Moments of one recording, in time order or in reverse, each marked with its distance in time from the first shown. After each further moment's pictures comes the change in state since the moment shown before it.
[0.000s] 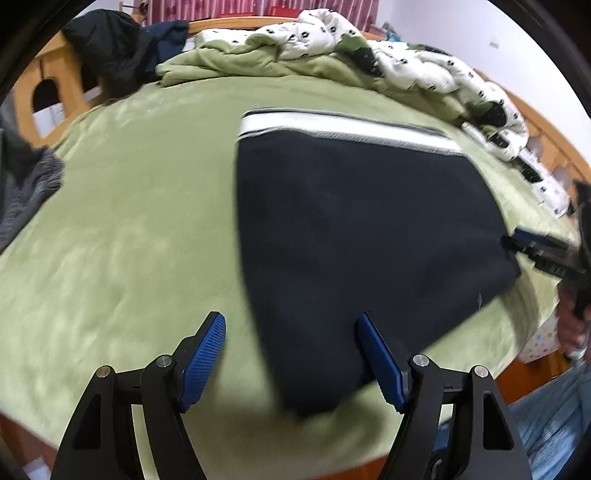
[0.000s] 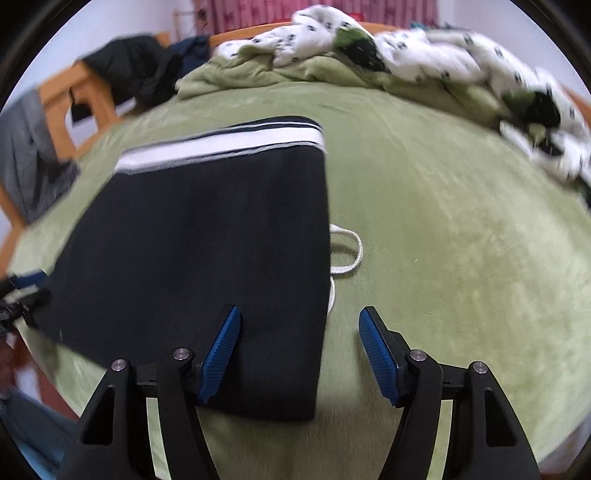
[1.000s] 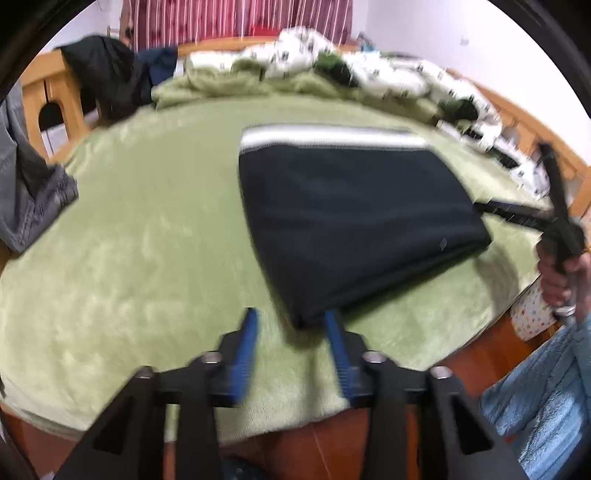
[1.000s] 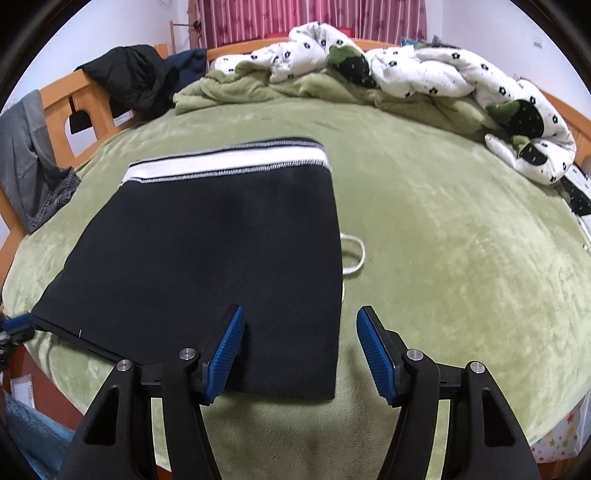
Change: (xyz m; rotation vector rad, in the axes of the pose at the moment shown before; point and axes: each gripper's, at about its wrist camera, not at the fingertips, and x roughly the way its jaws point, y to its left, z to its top) left arm -0.054 0.013 -0.035 0.069 -0.102 -0.059; right arm -0.025 0.013 -0.008 0.052 -0.067 -0.032
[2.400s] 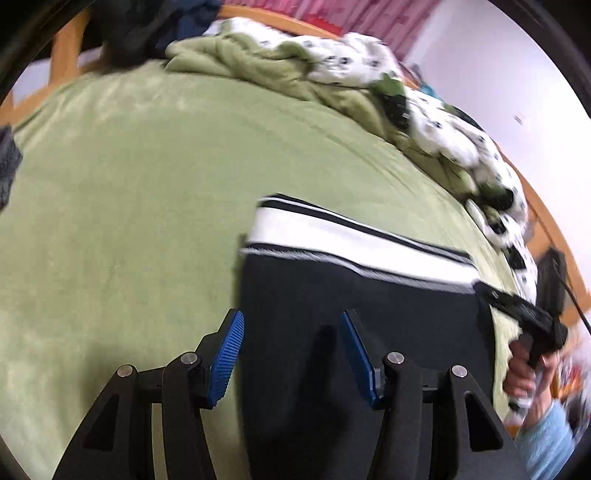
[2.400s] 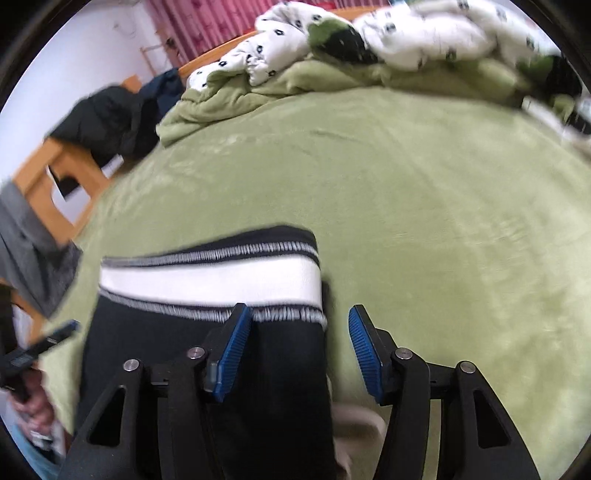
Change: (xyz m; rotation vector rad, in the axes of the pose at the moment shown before) left arm 0.153 0.073 0.142 -0.364 0.056 -0.129; right arm 0.110 -0.048 0.117 0.231 0.085 0.229
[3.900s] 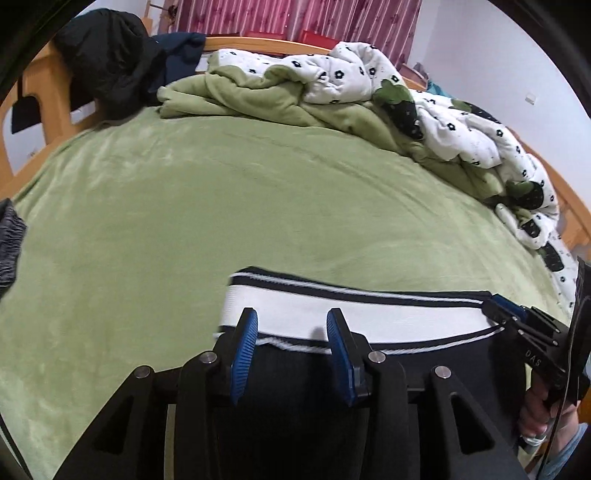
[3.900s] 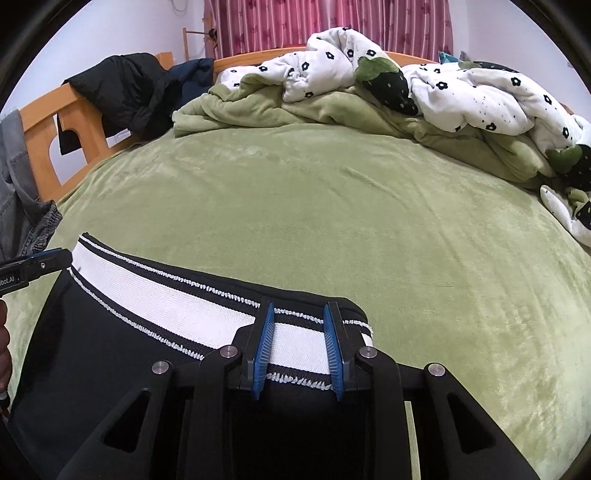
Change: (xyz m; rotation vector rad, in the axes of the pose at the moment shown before) left arm 0.022 -0.065 0.041 0.142 -0.102 0.154; right arm 0.027 0.061 0.010 -0.280 -0.130 -0.163
